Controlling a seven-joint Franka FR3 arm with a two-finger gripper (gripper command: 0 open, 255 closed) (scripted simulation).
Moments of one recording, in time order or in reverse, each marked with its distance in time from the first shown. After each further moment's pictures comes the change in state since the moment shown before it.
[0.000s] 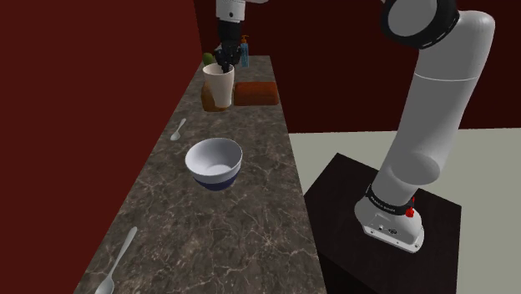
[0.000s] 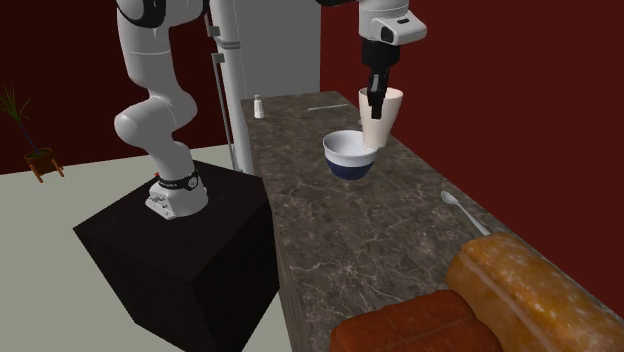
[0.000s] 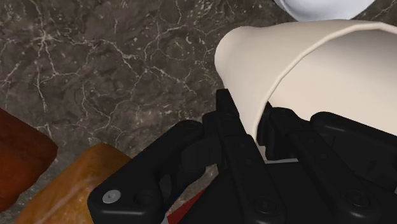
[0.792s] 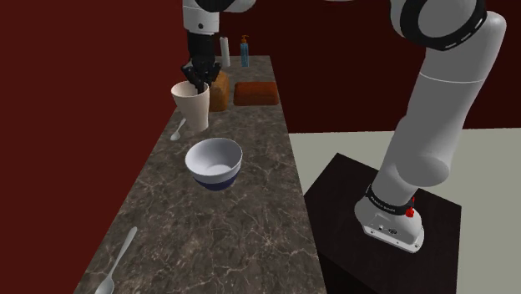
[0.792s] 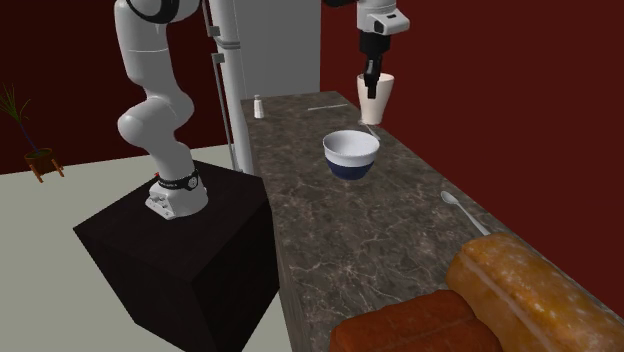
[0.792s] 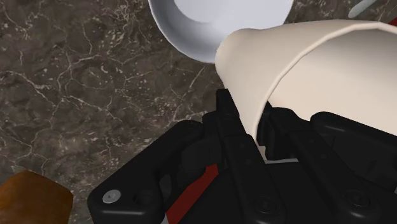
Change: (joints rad) arm 0.154 -0.049 0.115 -0.086 -0.031 0.076 0.265
